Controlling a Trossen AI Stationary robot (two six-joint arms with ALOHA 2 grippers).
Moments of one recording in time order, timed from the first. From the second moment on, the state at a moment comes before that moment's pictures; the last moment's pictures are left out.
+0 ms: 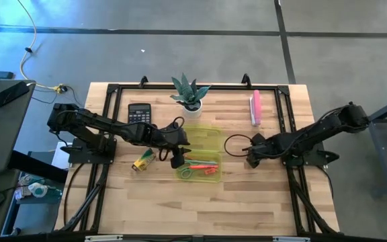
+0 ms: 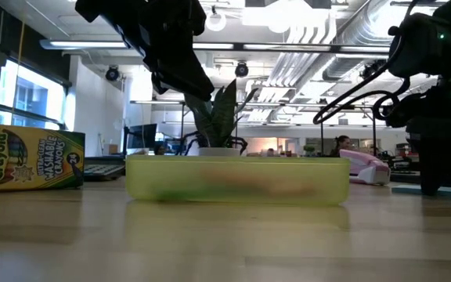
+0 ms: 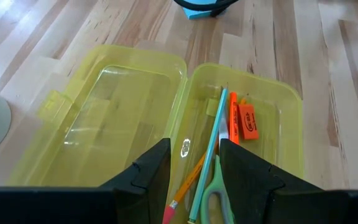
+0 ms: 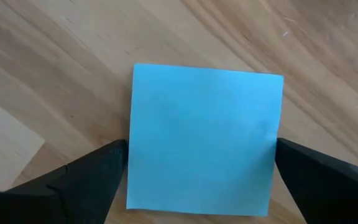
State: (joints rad) left arm 0.03 1.50 0.92 -0.15 -0.14 -0.26; right arm 0.23 1.21 0.44 -0.68 0.23 1.10
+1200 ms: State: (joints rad) left arm 0.03 1.50 0.92 -0.15 -0.14 -0.26; right arm 0.43 1.28 0.69 -0.46 0.51 0.91
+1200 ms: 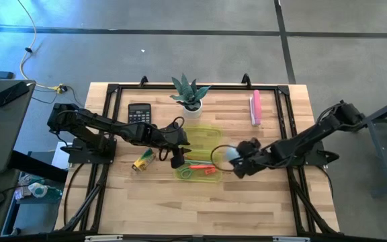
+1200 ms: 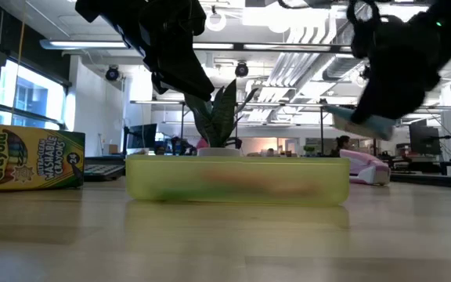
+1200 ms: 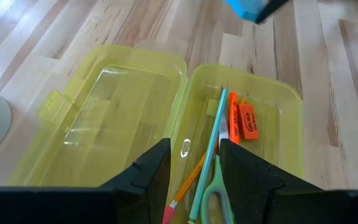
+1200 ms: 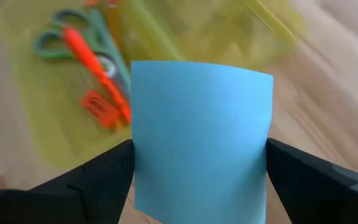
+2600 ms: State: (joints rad) left arm 0.03 1.50 0.92 -0.10 -0.14 -0.26; right arm 0.31 1.73 0.98 -0.21 0.27 0.25
